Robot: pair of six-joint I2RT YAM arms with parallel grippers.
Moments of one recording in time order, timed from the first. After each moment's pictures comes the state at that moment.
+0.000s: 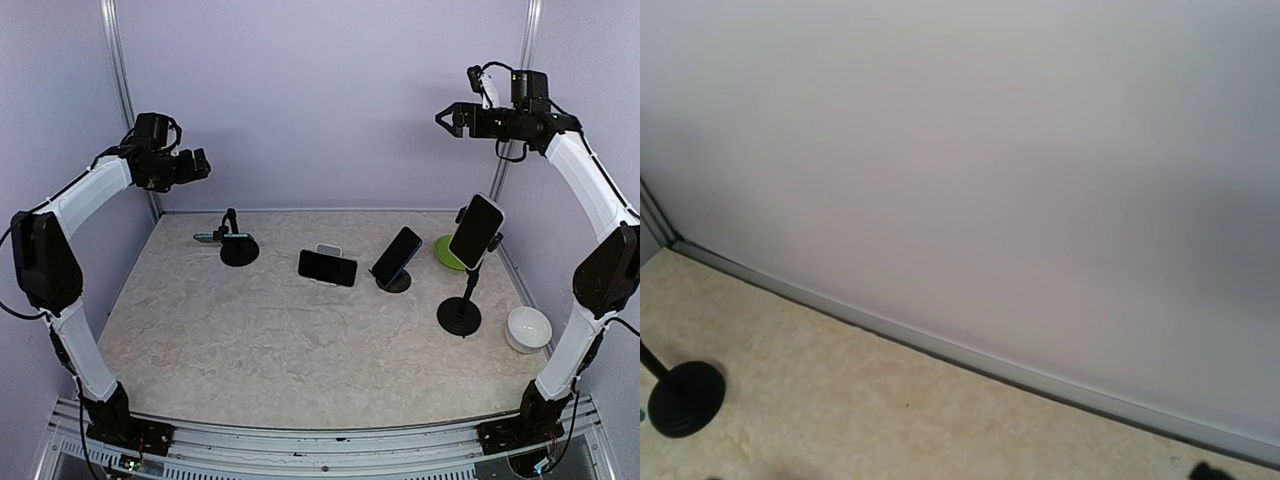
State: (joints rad) left arm -0.15 1.79 1.76 -0.53 -0.01 -0.28; right arm 0.12 1.76 2.06 -0.58 -0.42 0.01
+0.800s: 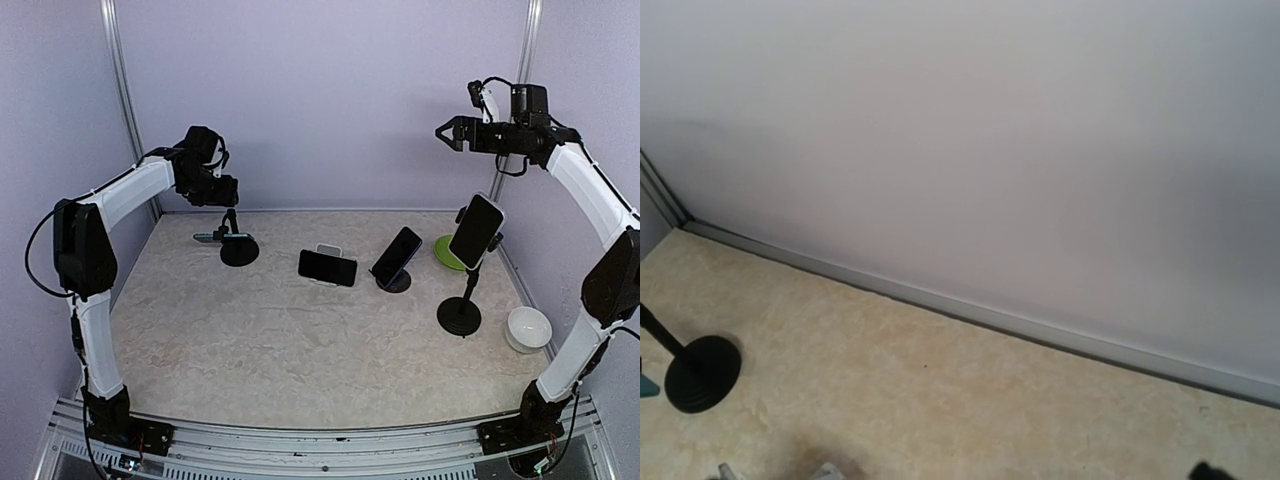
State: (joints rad) left arm -0.30 2.04 1.95 -0.74 -0.08 -0.12; right arm 0.12 1.68 1.88 -0.52 -0.43 0.05
